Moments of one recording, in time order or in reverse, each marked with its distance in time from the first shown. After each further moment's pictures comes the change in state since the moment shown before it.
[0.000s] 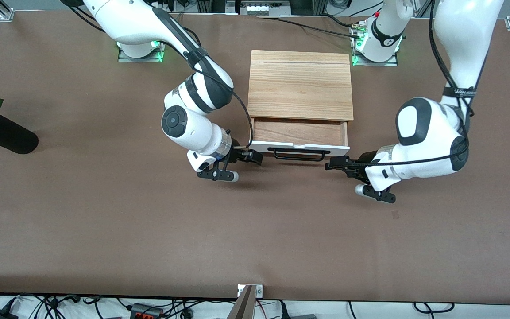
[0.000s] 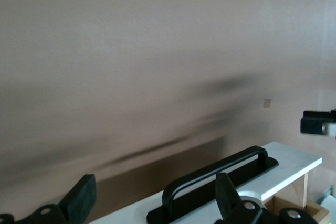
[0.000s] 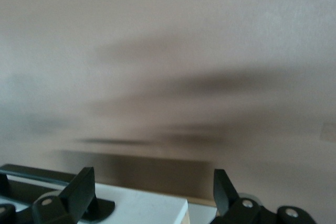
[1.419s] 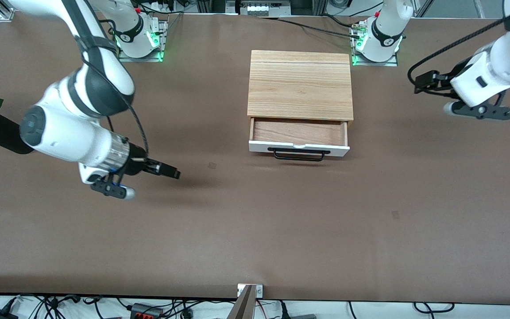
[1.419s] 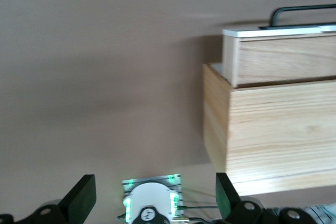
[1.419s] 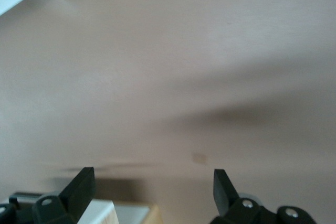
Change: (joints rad) left arm 0.026 -0.443 0.131 0.028 0.448 -0.700 -0.182; right arm -0.293 -0.168 -0.005 -0.035 -0.015 -0.174 -0.124
